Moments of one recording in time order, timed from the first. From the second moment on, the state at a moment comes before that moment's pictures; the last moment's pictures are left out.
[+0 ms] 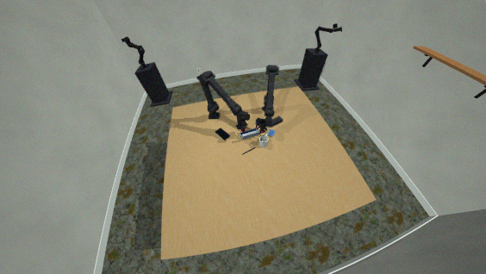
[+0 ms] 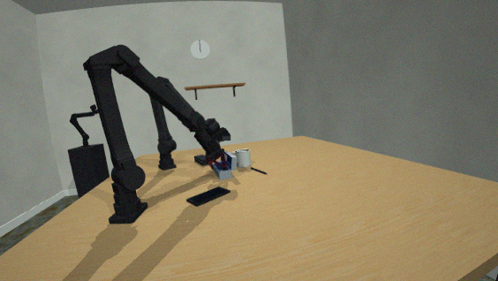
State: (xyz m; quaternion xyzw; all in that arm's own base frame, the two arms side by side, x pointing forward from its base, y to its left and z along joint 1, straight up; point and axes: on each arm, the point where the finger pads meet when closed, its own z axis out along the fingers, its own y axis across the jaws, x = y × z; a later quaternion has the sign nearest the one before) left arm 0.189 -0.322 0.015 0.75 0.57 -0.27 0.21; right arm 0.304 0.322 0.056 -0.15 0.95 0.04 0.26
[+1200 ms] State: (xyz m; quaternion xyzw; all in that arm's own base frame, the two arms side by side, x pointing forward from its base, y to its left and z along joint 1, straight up) left arm 0.189 -0.322 0.015 0.75 0.57 -0.27 0.21; right arm 0.271 0.313 0.119 -0.15 0.95 0.04 0.26
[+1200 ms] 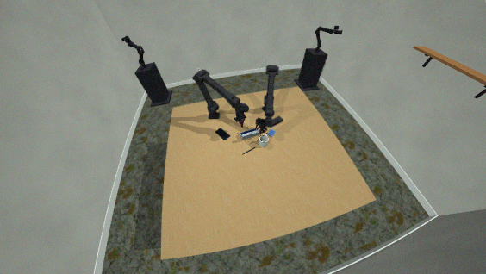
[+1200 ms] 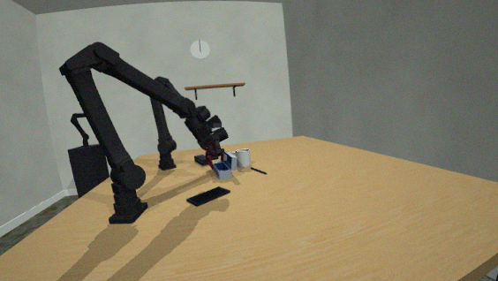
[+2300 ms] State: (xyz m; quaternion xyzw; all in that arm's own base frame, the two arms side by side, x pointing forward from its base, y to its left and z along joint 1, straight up) left arm 0.189 -0.322 0.015 0.75 0.57 -0.27 0.21; right arm 0.366 0.363 0.128 -0.15 0.97 0.03 0.17
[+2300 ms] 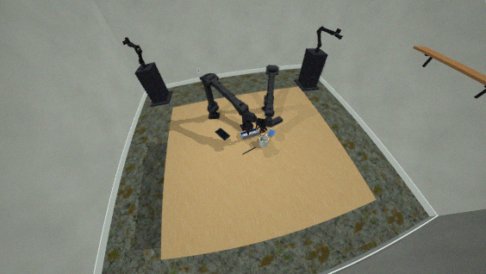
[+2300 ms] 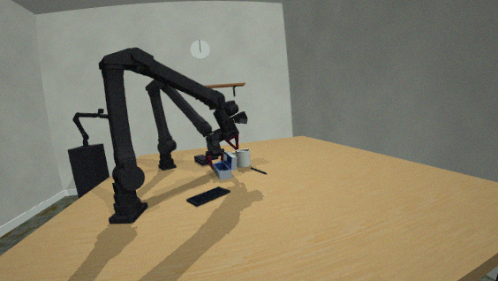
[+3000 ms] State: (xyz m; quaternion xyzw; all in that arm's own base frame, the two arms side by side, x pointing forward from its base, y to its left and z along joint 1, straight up) left arm 0.189 -0.322 0.015 0.75 0.57 -0.27 0.21; right arm 0.380 0.364 0.112 -0.15 0.97 0.03 0.17
